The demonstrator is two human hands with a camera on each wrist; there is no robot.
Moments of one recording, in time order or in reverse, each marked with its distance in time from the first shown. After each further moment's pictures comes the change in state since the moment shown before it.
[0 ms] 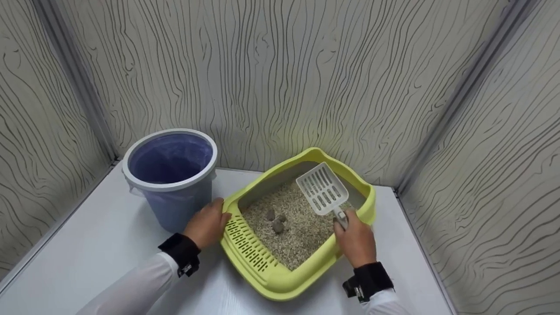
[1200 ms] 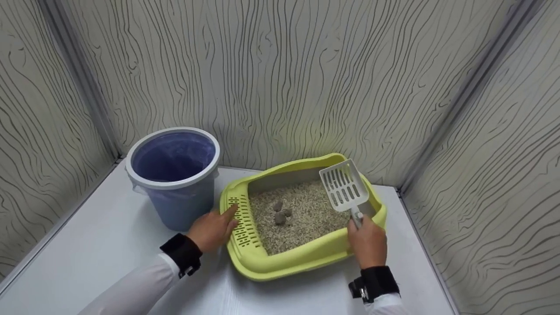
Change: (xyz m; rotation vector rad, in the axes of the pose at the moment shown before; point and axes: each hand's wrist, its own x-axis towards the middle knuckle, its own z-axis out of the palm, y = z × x) left_hand -0.018 0.002 -0.006 0.133 -0.061 0.200; right_hand 0.000 0.016 0.001 -0.016 0.170 0.103
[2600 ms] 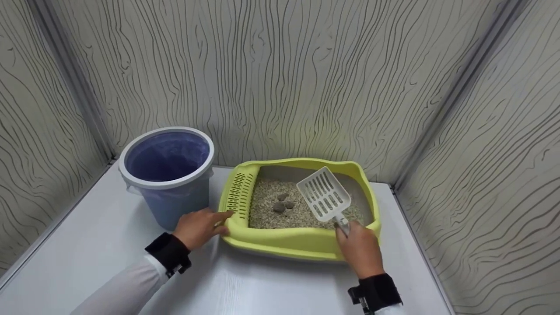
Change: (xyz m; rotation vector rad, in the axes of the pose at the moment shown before) left_hand -0.005 -0.011 -0.023 0.037 -0.048 0.056; right_hand -0.026 -0.019 -0.027 -0.078 -0.250 -0.035
